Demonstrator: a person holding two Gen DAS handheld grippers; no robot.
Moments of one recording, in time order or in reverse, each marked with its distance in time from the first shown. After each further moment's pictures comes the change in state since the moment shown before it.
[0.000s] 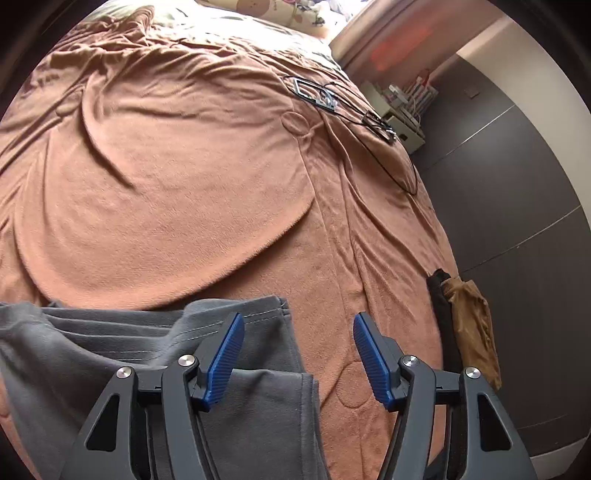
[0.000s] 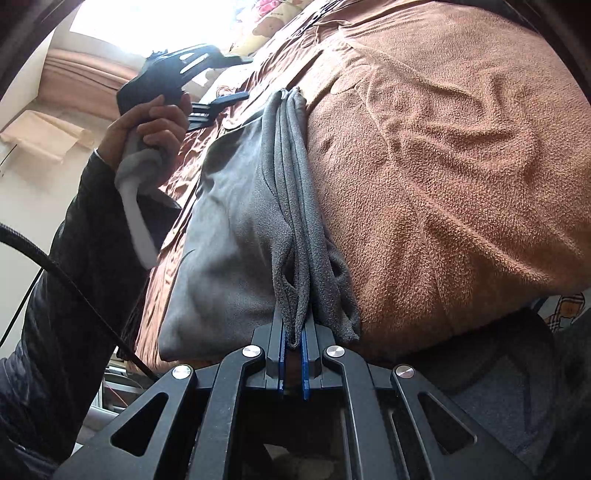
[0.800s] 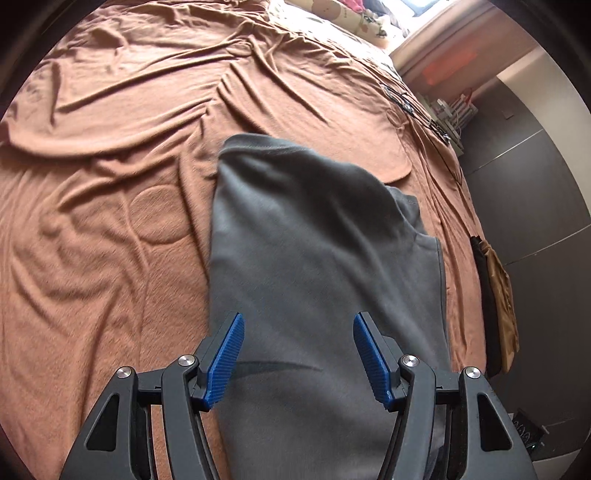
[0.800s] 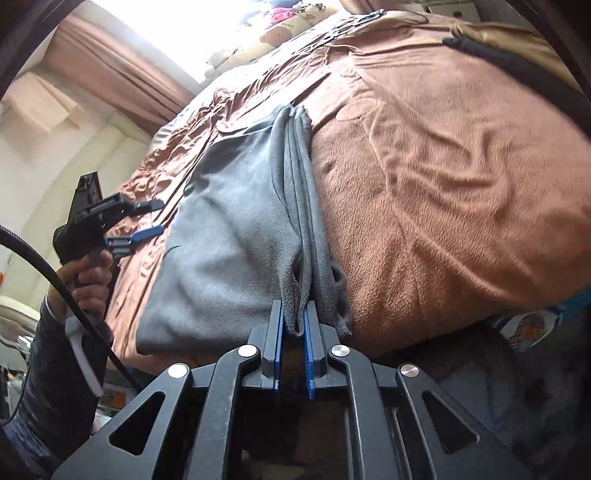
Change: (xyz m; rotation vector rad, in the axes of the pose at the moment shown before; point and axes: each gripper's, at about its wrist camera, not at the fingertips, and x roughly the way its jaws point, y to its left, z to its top) left arm -0.127 0.148 -0.142 -0.146 0.009 0.087; right arm -0.020 0.037 -0.007 -0.138 -0.052 -0.161
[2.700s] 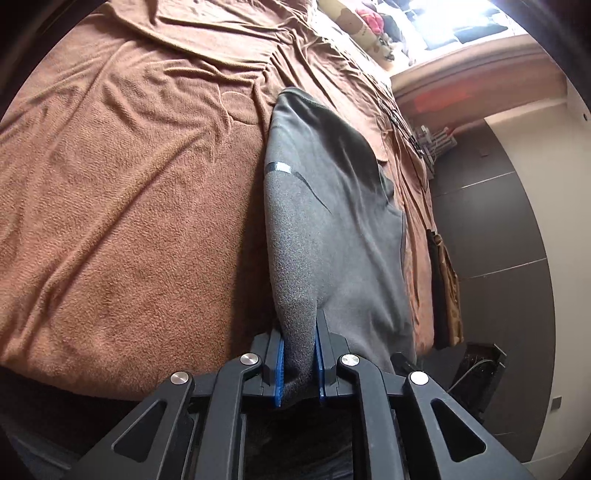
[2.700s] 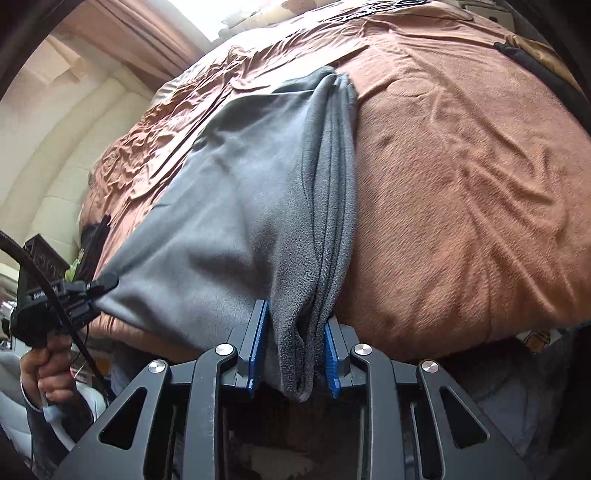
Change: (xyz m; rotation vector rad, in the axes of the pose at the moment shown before) left arm -0.080 0.068 -0.114 -0.171 -0.006 -0.209; right arm 0.050 0.049 0.011 -0.084 0.139 -0.036
